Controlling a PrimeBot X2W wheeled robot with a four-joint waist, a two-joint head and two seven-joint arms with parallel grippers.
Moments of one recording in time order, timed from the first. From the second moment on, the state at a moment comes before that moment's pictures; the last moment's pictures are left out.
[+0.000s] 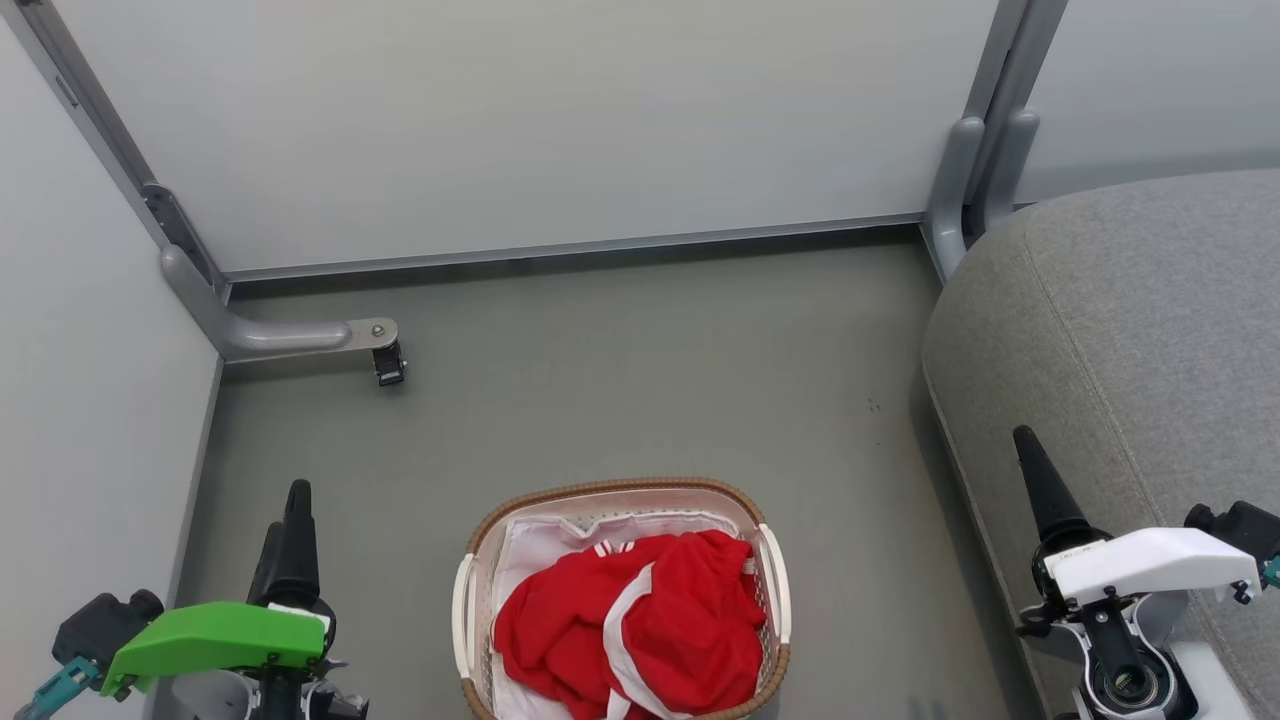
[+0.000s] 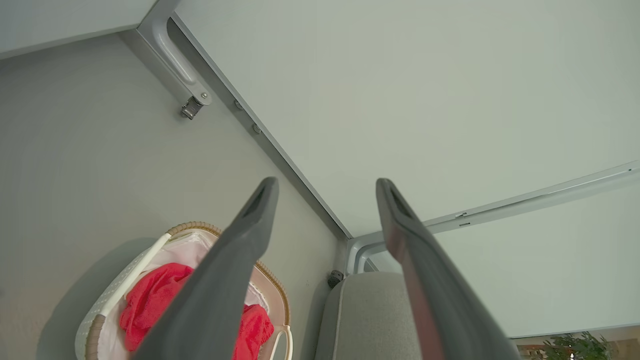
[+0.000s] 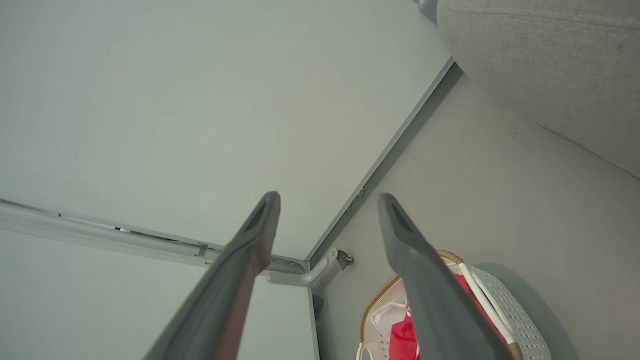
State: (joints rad) left arm -0.09 0.06 0.06 0.33 -1.13 -0.13 0.00; right arm -0.13 -0.09 -0.01 0.29 1.22 0.13 0.00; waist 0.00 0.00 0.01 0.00
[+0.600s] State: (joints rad) left arm -0.09 0.08 0.00 0.35 -0.81 -0.10 -0.07; right arm -0.16 -0.14 0.08 0.31 0.91 0.13 -0.07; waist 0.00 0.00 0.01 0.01
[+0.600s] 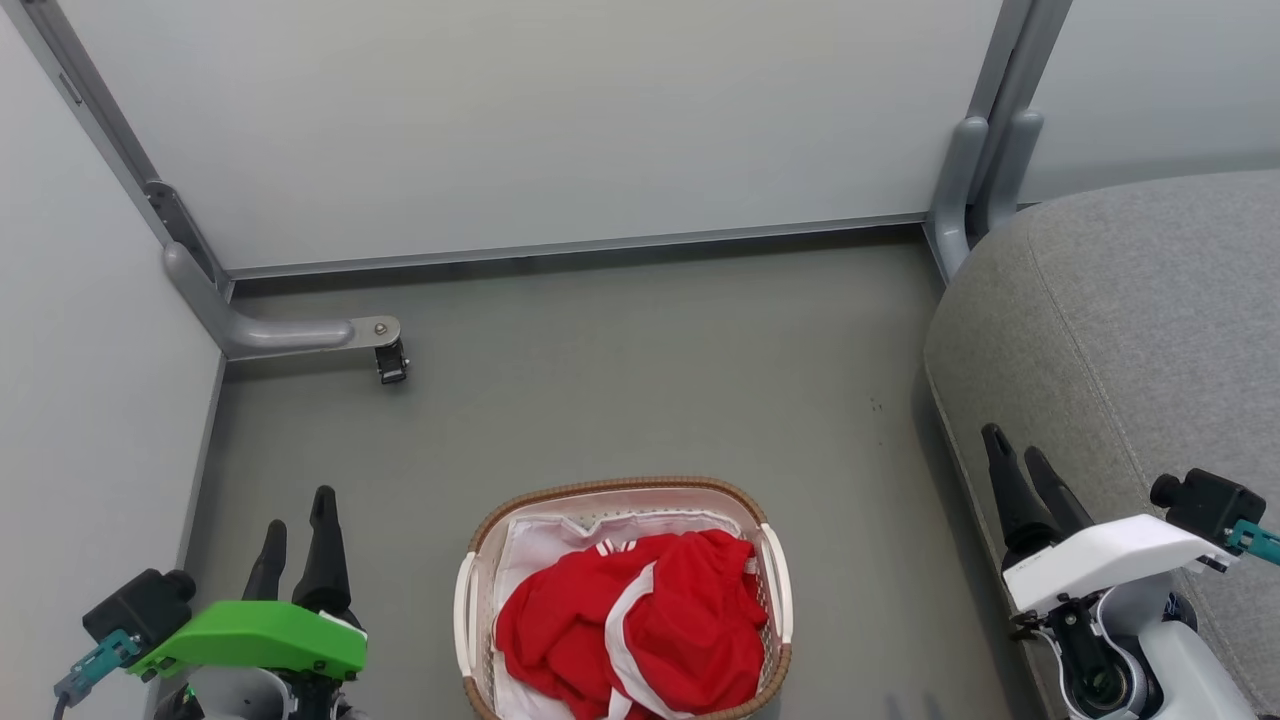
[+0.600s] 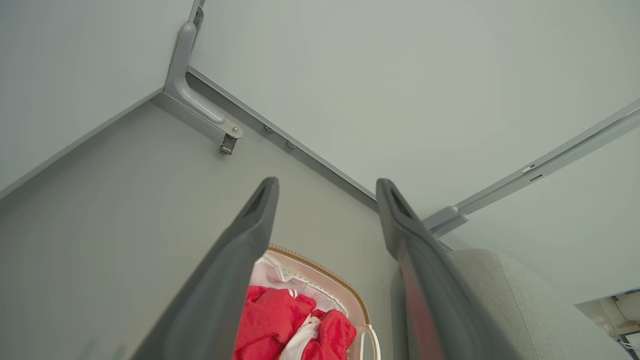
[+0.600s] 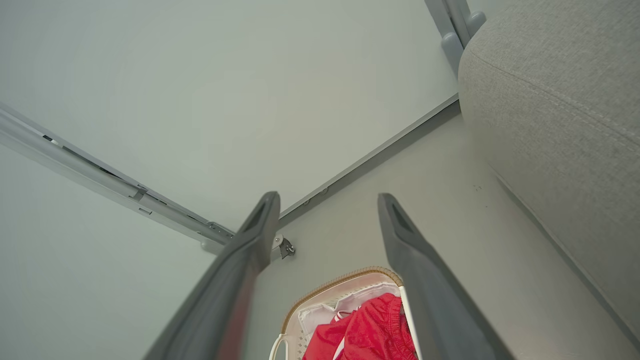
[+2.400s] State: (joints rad) left arm -0.08 0.09 -0.06 0.39 -0.26 -0.01 -0.21; right arm -0.17 -0.15 0.11 0.38 0.29 0.13 -0.21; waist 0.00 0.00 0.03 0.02
